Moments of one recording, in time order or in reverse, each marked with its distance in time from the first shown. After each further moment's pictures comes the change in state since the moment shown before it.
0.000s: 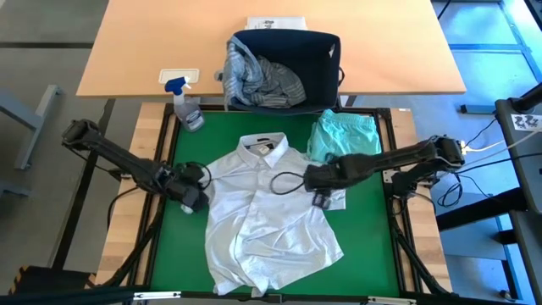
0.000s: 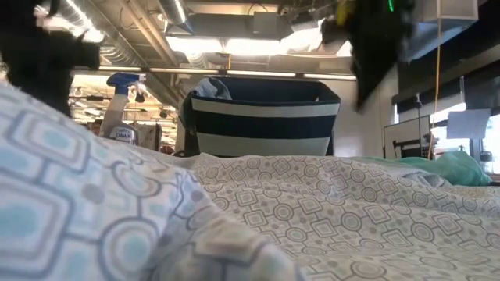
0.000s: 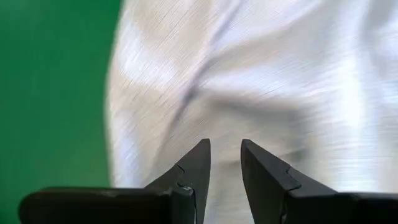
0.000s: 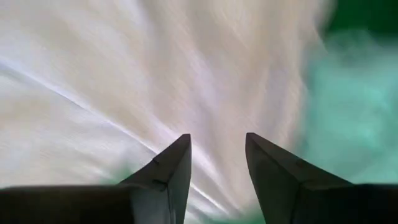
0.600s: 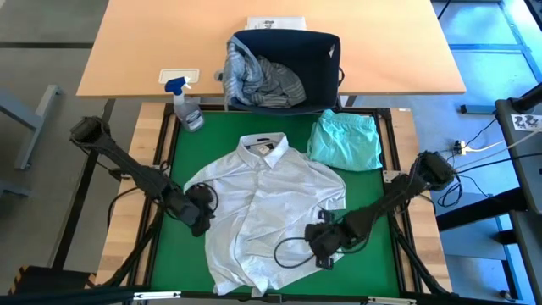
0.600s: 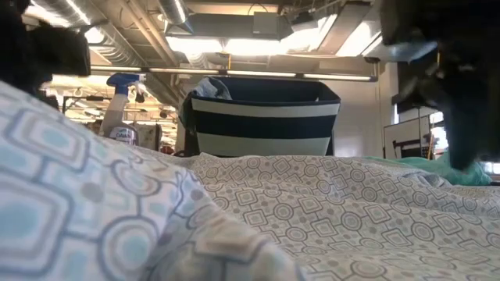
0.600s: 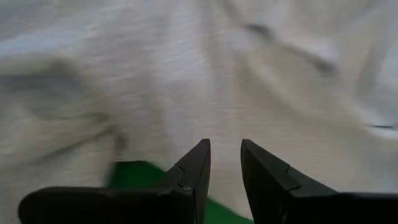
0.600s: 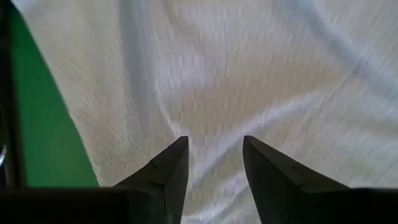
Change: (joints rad) left arm -0.171 0.178 -0.078 0.450 0.134 0.013; right arm 0.428 0.187 -0.128 0.440 -0.108 0.316
